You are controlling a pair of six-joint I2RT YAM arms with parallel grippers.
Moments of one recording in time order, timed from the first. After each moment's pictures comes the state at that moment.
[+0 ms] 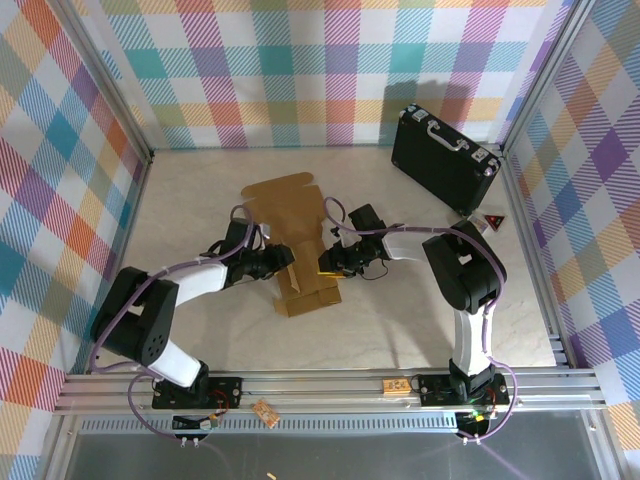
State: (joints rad) left arm -0.35 1.56 0.69 0.03 0.44 -0.83; right arm 0.56 1.98 1.11 -0.21 -0.75 0.54
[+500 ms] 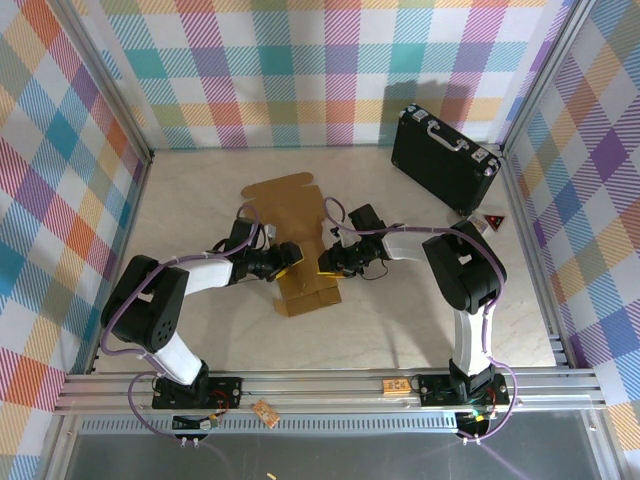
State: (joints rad) left arm -0.35 1.64 0.72 0.08 0.52 -0.85; right arm 0.56 1.98 1.11 -0.21 -0.76 0.54
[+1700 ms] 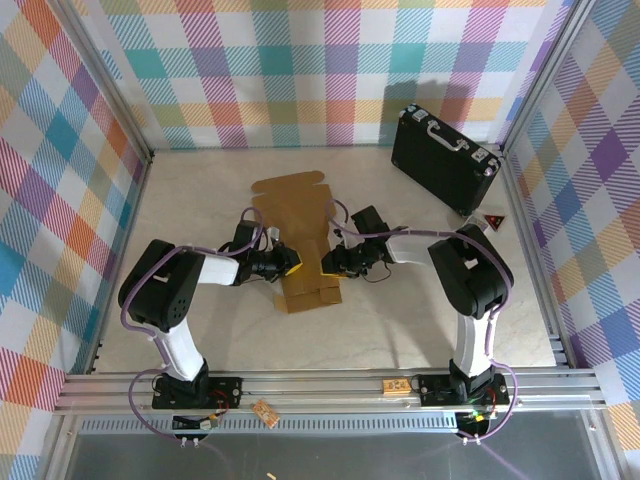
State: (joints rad) left arm -0.35 1.79 0.71 0.28 0.60 -0.92; right arm 0.56 1.91 1.05 -0.19 -0.71 0.53
